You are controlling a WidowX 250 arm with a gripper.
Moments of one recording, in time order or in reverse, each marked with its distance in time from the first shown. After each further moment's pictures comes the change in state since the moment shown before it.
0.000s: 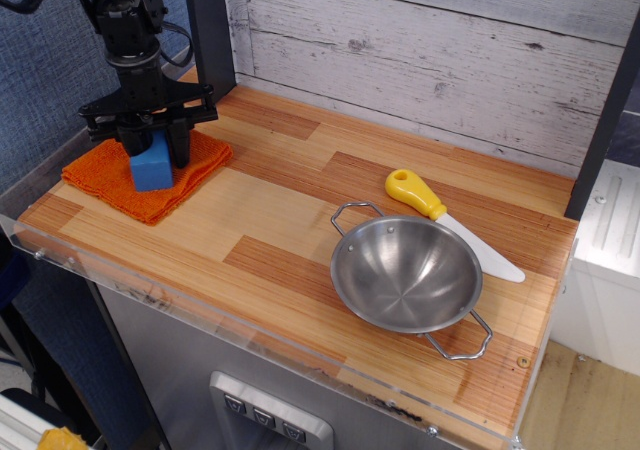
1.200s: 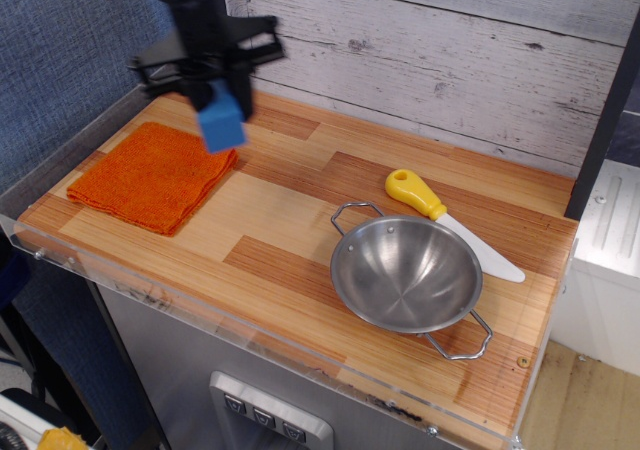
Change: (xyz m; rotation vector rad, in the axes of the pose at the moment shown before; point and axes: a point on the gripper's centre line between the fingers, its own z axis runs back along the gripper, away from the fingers) arm -0.052 -0.074 0.077 -0.142 -0.017 -0.006
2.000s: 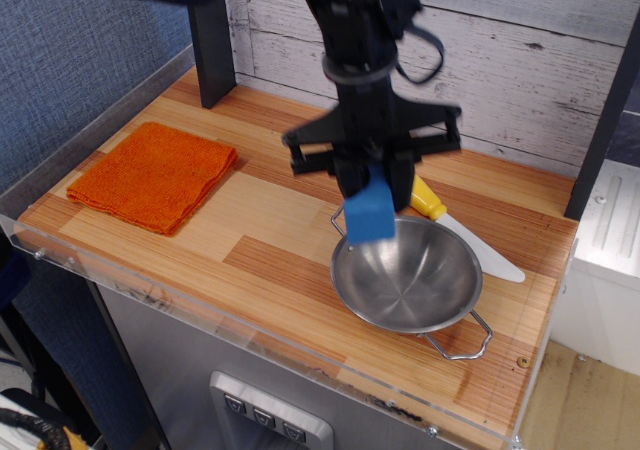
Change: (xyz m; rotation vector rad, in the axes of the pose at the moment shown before) arm -0.105 -0.071 -0.013 -0.044 0.081 -0.224
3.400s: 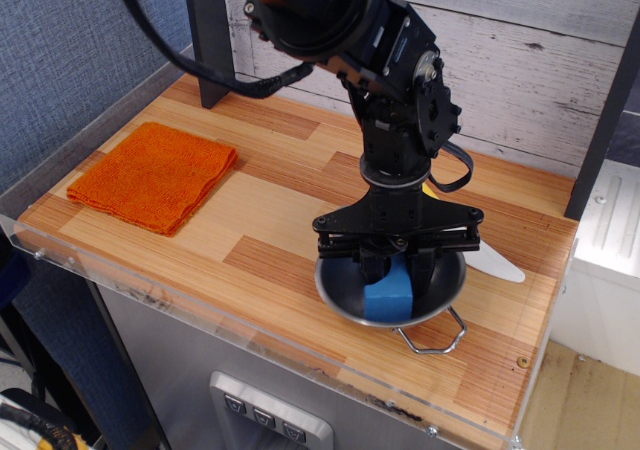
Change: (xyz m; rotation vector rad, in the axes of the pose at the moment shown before) arm -0.018 0.000 -0.052 0.069 0.043 -0.017
